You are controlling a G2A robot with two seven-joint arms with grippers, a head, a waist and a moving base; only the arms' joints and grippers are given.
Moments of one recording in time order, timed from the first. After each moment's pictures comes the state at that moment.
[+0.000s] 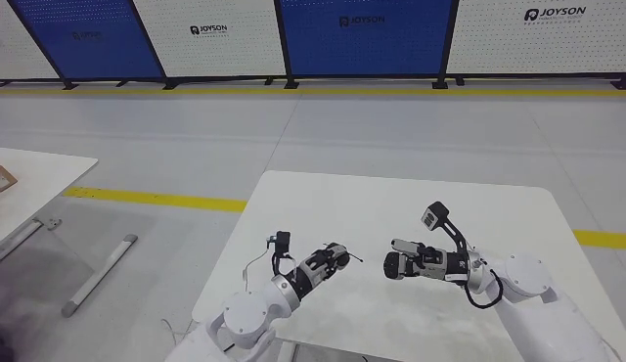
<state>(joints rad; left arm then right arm) 1.60 -1.05 -1.15 -1.88 -0.34 0.09 -0.15 -1.00 -1.16 0.98 -1.25 0.57 -0.20 1.19</state>
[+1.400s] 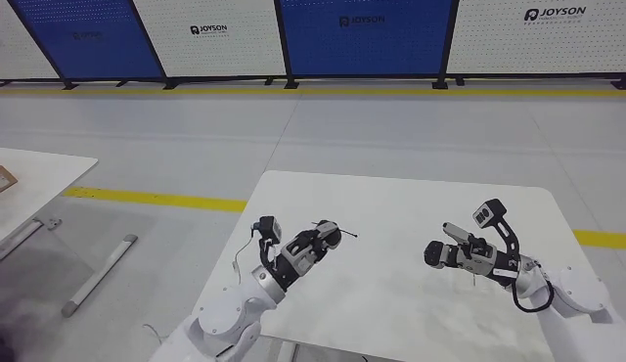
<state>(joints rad) 1.68 -1.05 -1.32 -2.05 -0.55 -0.04 -0.20 -1.12 -1.10 1.23 -1.30 0.60 -0.15 1.17</state>
